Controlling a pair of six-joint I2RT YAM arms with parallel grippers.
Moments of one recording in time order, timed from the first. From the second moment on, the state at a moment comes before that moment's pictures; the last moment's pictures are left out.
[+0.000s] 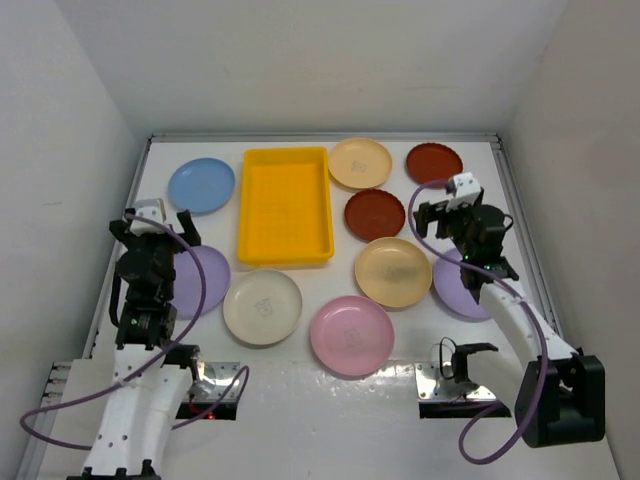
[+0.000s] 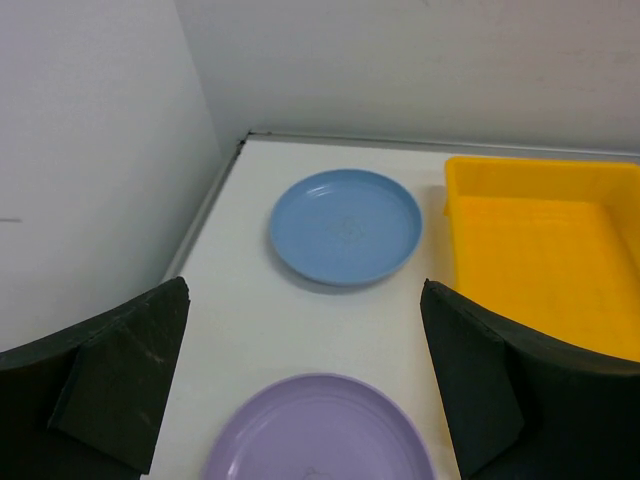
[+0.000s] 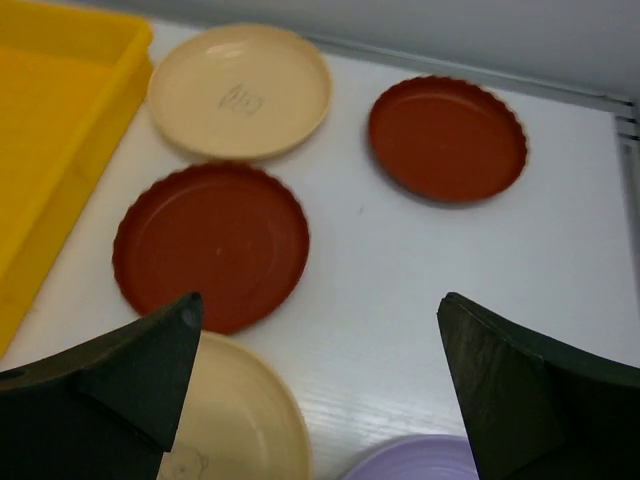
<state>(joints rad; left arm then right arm) 0.00 0.47 0.47 0.06 -0.20 0.04 0.05 1.02 0.47 0.31 -0.19 -0.13</state>
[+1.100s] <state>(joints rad) 0.61 1.80 1.21 -0.90 0.13 0.44 0.17 1.29 1.00 -0.42 -0.02 0.15</state>
